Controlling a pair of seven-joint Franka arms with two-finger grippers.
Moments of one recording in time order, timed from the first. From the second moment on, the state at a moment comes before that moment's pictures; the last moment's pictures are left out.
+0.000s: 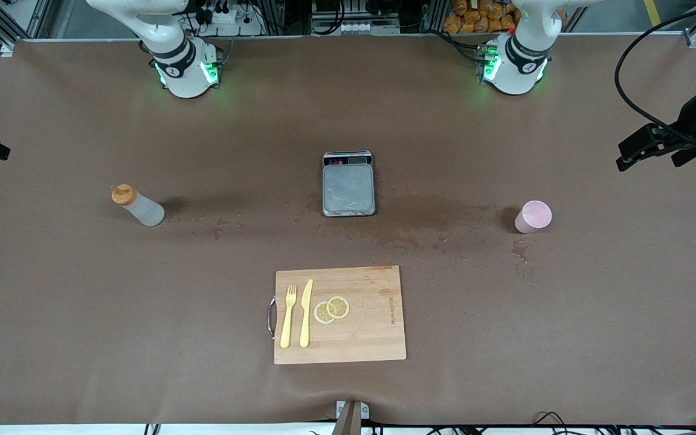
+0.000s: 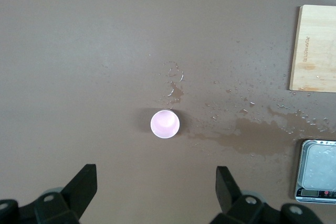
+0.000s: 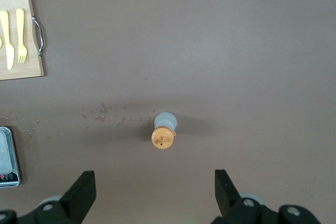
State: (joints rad) left arm 0.07 0.01 -0.15 -1.53 0.00 1.57 -0.16; right arm -0.05 0.02 -0.11 -1.45 0.04 1.47 -0.10
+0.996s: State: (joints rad) left arm 0.10 0.10 -0.14 -1.66 0.00 1.66 -0.16; right arm -0.05 0.07 -0.10 -1.46 -0.03 1.52 -0.11
